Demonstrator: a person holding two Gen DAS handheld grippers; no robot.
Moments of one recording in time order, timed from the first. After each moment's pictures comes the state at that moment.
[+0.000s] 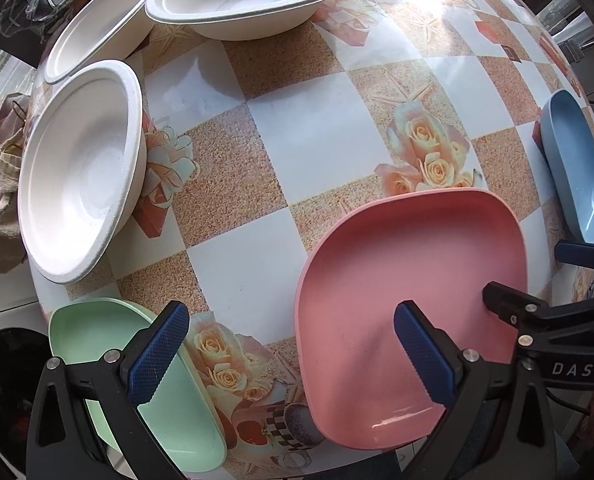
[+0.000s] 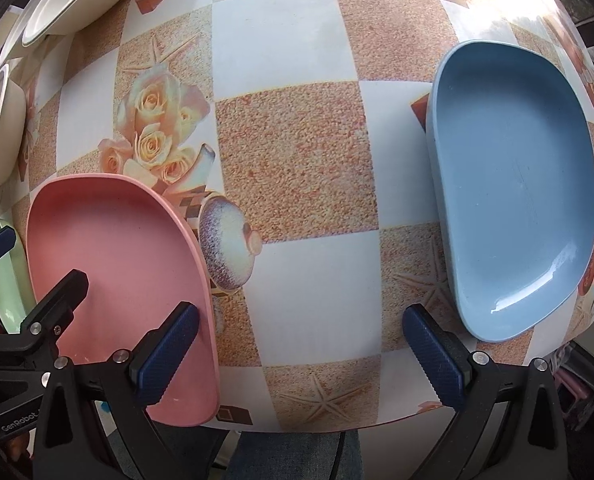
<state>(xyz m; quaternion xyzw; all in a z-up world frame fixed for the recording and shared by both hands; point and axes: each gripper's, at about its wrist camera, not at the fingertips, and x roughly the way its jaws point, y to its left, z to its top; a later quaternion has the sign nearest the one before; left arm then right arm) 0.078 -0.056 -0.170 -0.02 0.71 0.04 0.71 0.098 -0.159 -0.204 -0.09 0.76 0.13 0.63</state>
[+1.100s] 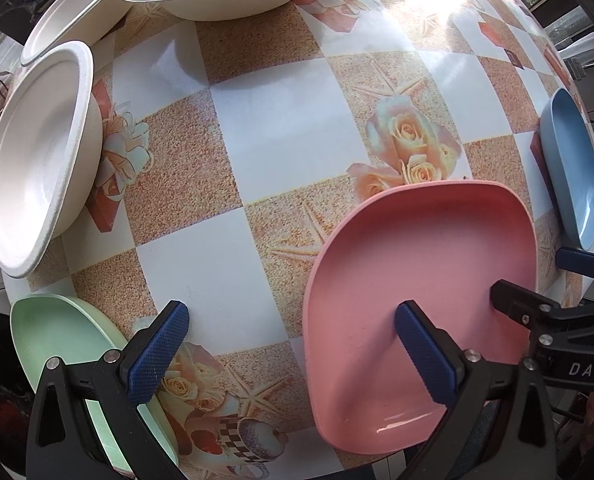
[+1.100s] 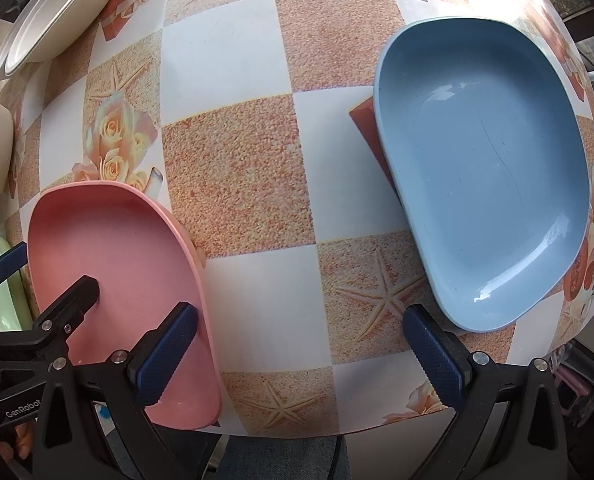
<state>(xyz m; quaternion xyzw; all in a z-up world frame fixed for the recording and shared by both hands) 0.092 -0.082 -0.209 -0.06 0.72 0.04 0.69 0.126 -0.264 -0.194 -0.09 0.76 0.11 0.63</state>
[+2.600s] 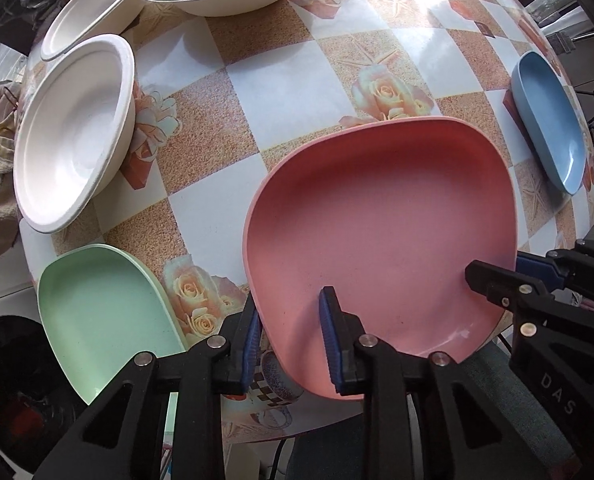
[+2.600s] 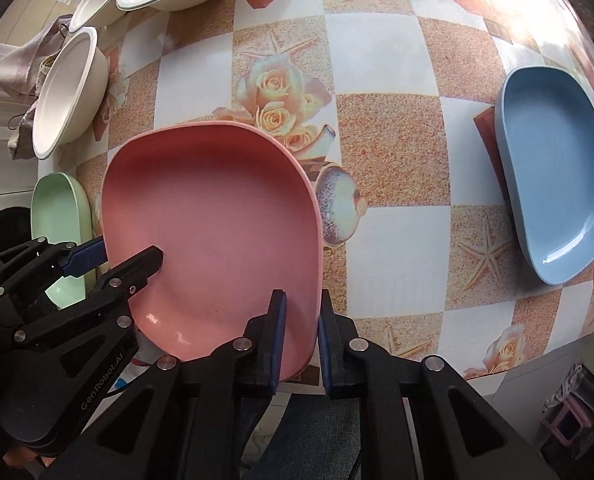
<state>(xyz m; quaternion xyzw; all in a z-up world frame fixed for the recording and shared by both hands) 0.043 -0.056 -0.158 -0.04 0.74 0.02 0.67 0.068 -0.161 -0.130 -0.10 0.75 0.18 0.63</state>
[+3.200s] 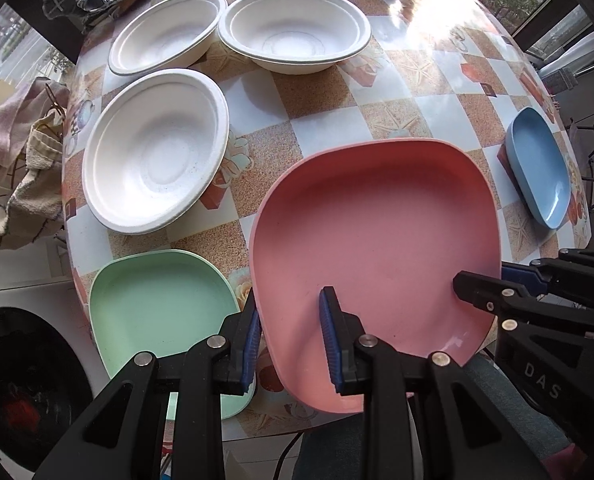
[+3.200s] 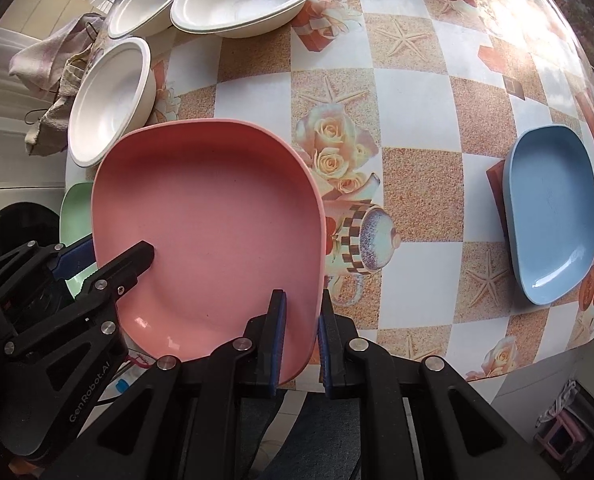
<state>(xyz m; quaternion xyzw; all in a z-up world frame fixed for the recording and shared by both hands) 0.025 -0.016 -0.079 -0.05 0.69 0.05 0.72 0.084 -0.136 -0.071 -0.10 0.74 0.20 0.64</state>
